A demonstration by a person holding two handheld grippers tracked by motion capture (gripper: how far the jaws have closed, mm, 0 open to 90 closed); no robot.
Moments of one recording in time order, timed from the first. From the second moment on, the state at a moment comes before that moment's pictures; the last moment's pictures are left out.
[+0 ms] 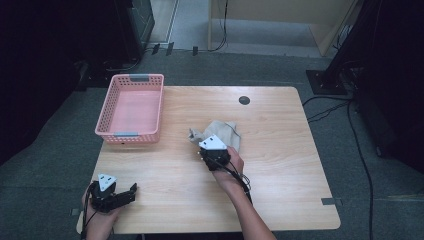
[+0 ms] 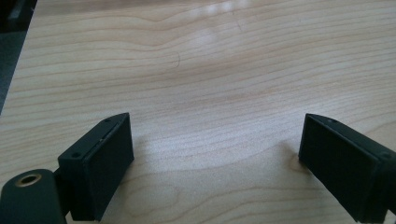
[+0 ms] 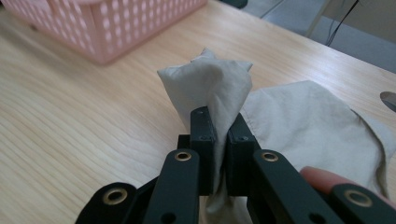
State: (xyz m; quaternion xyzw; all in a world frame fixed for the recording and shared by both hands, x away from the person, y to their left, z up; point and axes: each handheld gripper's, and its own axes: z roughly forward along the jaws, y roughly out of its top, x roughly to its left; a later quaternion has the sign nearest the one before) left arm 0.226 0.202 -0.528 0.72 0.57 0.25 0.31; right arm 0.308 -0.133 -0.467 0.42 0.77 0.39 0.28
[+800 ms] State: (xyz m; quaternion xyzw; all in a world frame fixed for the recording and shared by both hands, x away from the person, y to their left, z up) left arm 0.238 0.125 -0.494 0.71 0.54 0.21 0.40; right arm 0.298 -0.197 -0.435 0.49 0.68 0.50 0.23
